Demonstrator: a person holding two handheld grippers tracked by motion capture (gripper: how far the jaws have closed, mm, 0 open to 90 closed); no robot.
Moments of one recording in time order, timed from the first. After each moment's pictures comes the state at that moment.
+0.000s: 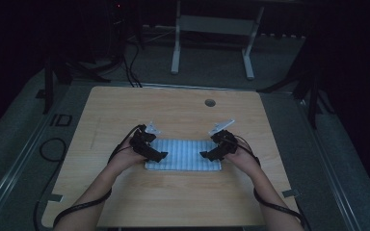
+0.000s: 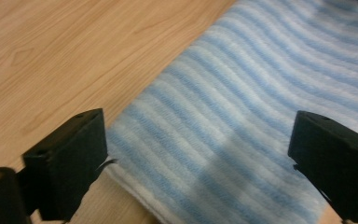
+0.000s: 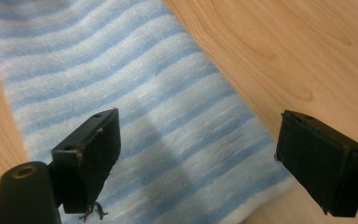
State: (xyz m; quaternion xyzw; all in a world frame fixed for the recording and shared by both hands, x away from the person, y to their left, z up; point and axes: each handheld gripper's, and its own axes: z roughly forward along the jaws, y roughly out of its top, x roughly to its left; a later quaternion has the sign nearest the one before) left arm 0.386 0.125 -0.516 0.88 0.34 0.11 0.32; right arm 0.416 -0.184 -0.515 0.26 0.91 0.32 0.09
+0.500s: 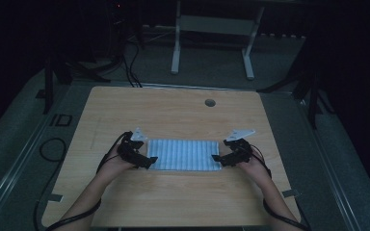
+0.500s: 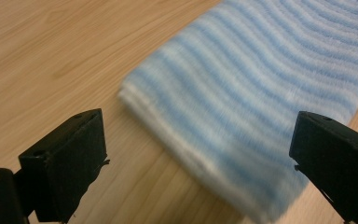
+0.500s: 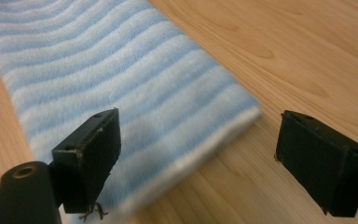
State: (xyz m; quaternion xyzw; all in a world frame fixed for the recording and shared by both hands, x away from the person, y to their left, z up) left arm 0.358 0.164 -0.523 0.85 0.37 0.13 0.34; right arm 0.395 -0.236 -0.526 0.29 0.87 0.37 0.11
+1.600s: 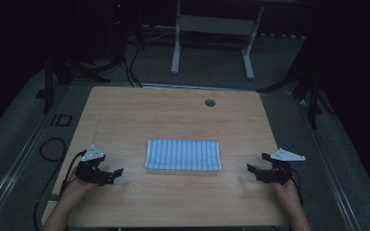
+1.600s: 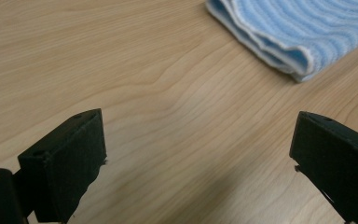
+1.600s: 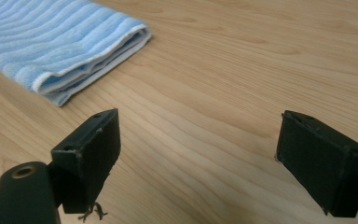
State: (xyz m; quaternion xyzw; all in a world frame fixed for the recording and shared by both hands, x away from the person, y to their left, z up) left arm 0.289 0.267 -0.543 0.79 0.45 0.15 0.38; right arm 0.330 -0.352 -0.539 0.41 0.79 0.42 0.19
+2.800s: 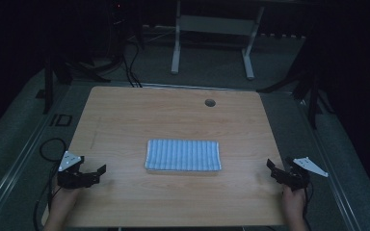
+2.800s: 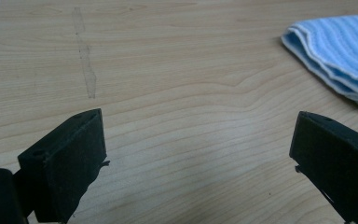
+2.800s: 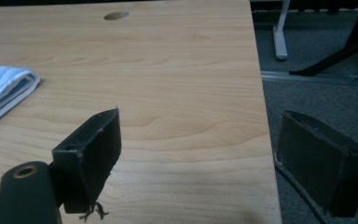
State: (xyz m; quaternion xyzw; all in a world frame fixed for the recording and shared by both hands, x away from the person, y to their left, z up) left arm 0.264 0.303 -0.552 0.70 0.53 0.24 0.41; right arm 0.309 -0.396 -0.551 0.54 0.65 0.44 0.30
